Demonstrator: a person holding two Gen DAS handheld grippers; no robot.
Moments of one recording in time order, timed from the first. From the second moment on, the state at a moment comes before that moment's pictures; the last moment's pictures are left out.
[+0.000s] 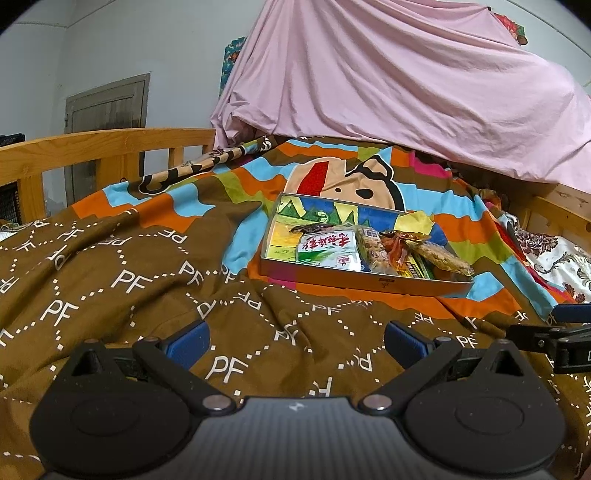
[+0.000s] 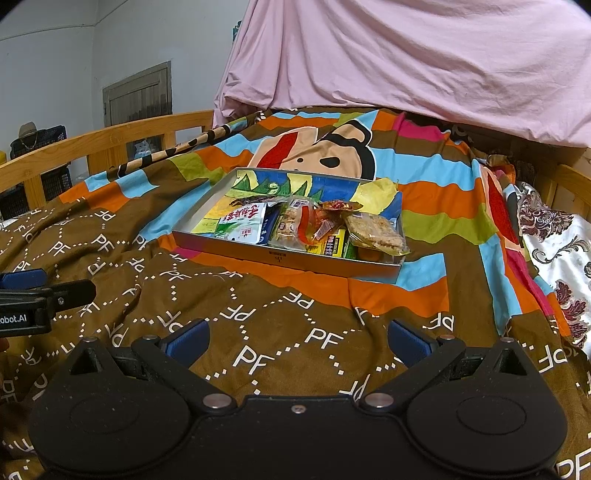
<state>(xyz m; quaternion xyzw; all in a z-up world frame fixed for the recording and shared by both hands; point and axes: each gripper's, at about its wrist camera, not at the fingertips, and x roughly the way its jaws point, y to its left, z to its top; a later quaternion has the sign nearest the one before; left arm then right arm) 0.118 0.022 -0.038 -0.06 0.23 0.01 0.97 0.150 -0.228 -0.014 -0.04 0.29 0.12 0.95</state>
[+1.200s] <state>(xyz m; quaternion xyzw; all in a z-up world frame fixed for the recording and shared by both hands) 0.118 0.025 -0.040 -0.06 0.24 0.01 0.97 0.150 -0.228 -0.014 -0.04 0.29 0.12 0.95</state>
